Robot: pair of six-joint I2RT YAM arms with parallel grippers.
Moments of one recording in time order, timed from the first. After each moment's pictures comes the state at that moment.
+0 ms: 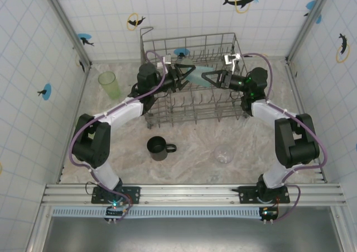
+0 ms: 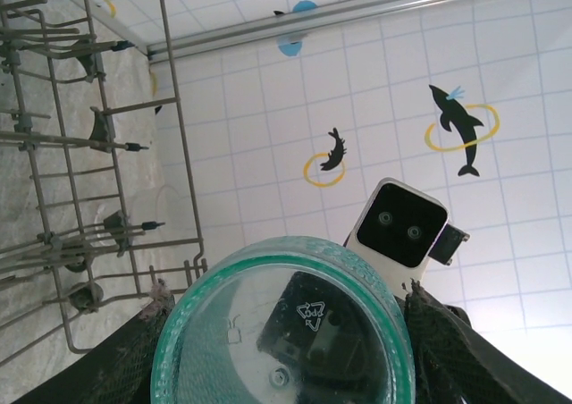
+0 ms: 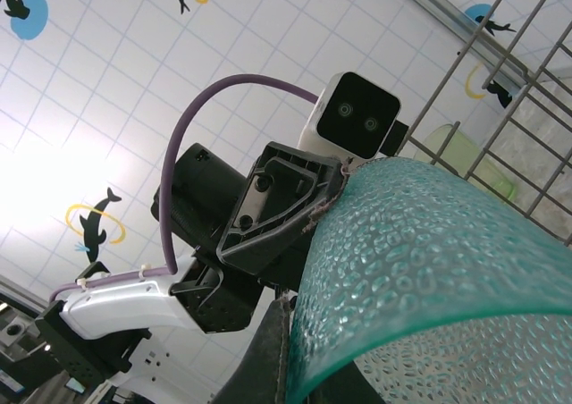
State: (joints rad) left arm -0.51 1.72 1.18 0.52 0.67 -1.34; right arm 0.26 1.67 0.99 1.00 -1.11 1.22
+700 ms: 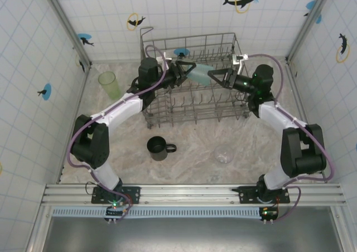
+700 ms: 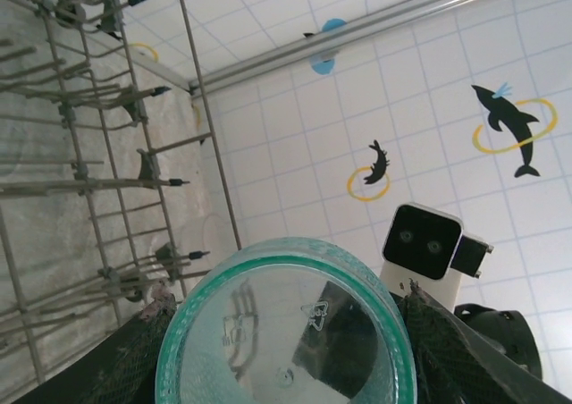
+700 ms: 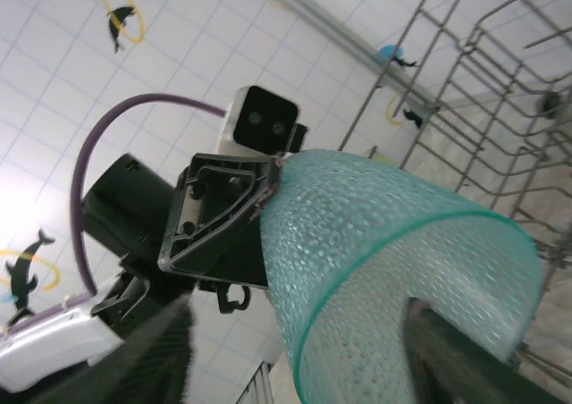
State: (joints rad) left arm -0.51 1.72 1.29 0.30 0.59 -1.13; right arm 0.19 1.54 0.97 0.65 -1.00 1.00
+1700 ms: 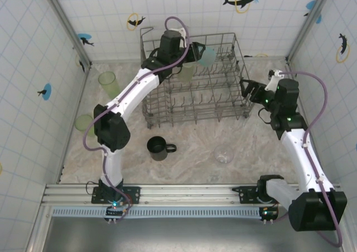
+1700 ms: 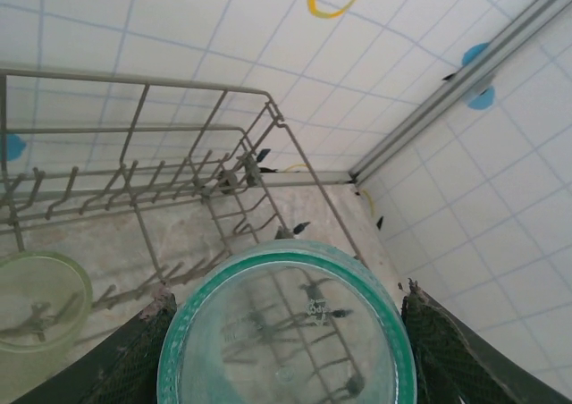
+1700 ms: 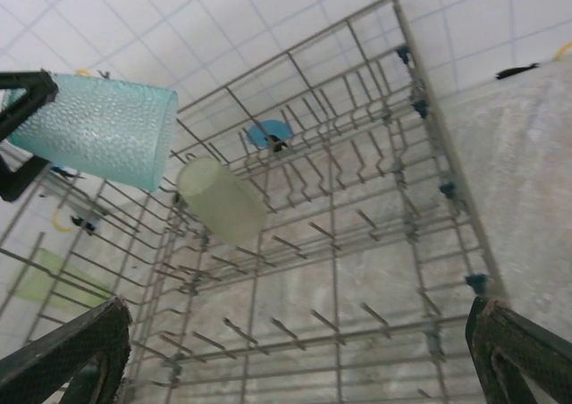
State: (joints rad) left arm -0.60 2.05 2.04 -0.34 0.15 -0.52; right arm 0.06 1.02 0.86 -0.20 -0.29 0.43
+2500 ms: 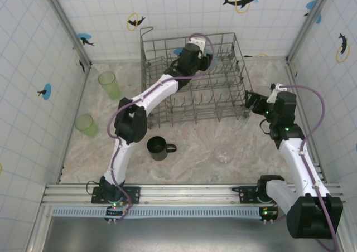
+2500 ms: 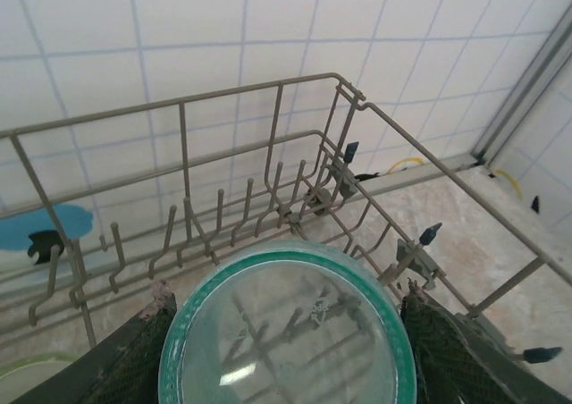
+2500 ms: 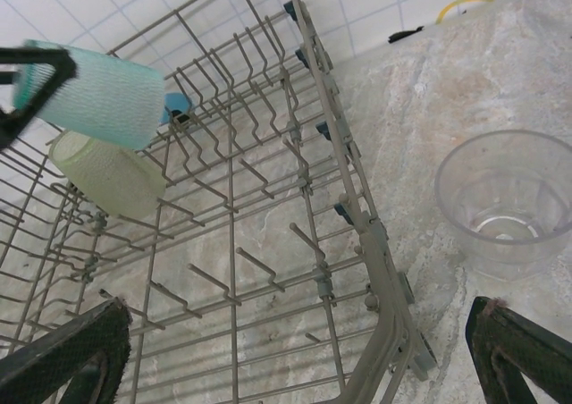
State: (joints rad) left arm -0.68 2.31 2.10 -0.12 -0.10 -0.18; right arm 0.02 0.95 0.69 -0.17 -0.18 0.38
